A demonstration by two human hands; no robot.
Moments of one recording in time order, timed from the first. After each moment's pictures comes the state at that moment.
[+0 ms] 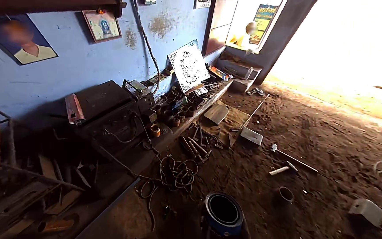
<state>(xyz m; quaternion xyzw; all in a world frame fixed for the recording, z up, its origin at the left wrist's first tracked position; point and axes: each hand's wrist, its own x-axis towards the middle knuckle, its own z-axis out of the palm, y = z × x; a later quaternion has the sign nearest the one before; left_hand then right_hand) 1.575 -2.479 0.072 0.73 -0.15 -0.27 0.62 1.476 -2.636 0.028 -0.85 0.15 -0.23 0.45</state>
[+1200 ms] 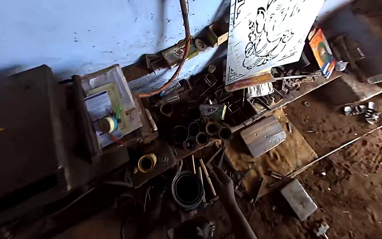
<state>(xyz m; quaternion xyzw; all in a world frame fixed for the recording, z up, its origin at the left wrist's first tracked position) 2.340 -2.574 -0.196 0.76 0.11 0.01 0.65 2.431 -2.795 -0.218 -0.81 0.19 0.18 0.52</state>
